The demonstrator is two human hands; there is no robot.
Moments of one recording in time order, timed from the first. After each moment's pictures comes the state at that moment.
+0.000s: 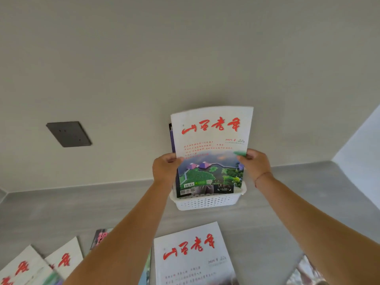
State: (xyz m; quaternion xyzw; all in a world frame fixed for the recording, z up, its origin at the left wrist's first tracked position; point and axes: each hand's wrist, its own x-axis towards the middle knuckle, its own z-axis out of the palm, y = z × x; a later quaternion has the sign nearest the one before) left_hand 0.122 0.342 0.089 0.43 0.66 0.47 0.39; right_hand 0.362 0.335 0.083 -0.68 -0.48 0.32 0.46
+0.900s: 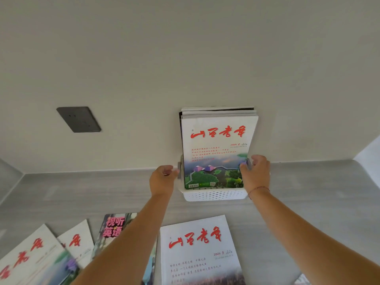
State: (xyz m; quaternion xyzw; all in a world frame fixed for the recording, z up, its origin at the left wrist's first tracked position) left_hand 0.086 0.318 0.024 0.41 0.75 0.41 0.33; right_hand 0.328 0.320 0.040 -0.76 -0.45 0.22 0.42
